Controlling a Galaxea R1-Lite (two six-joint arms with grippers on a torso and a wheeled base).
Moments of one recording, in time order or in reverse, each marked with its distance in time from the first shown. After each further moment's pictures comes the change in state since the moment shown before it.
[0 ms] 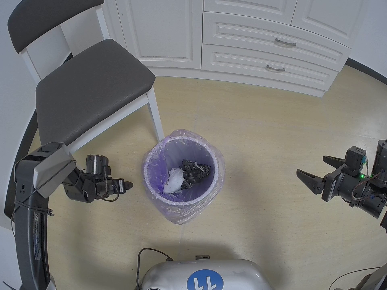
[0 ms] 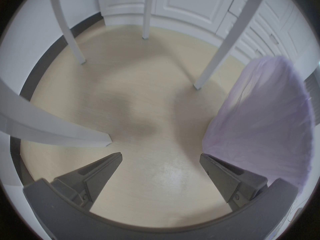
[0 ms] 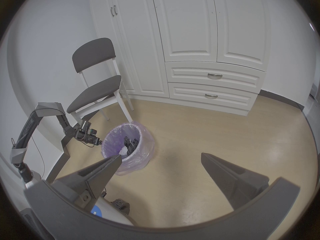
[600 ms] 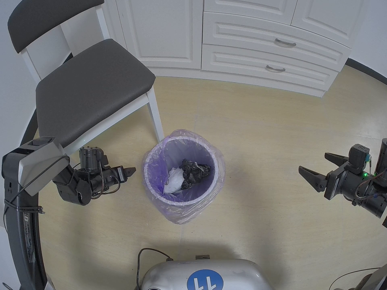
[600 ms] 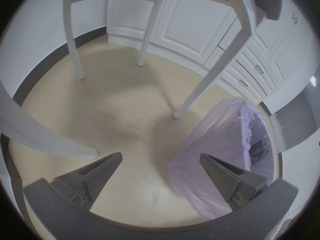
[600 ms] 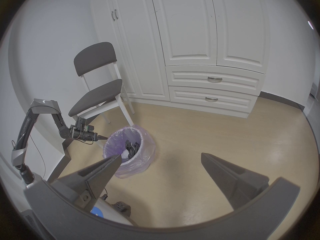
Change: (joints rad) left arm -0.031 -0.147 0.189 -0.254 -0.056 -0.139; right arm 0.000 -0.027 -0.003 0.000 0.008 0.005
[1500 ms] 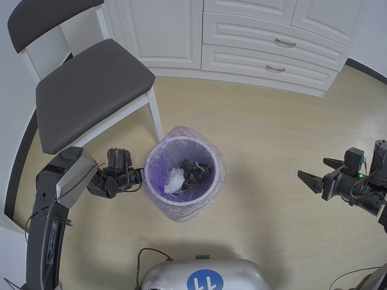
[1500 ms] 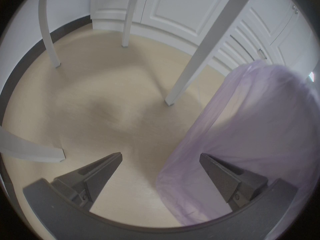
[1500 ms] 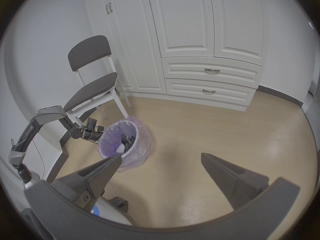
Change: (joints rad) left arm -0.079 0.286 -0.487 0.270 0.013 0.001; right arm -0.055 0.060 0.003 -0.001 0.030 -0.001
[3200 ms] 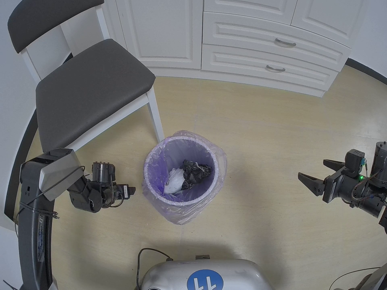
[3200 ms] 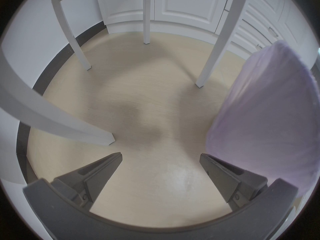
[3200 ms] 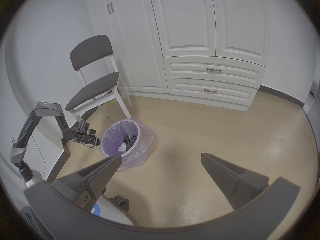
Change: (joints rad) left arm 0.063 -0.121 0.398 -0.176 0.168 0.148; right arm -0.003 -0.011 0.013 0.001 0.018 -0.007
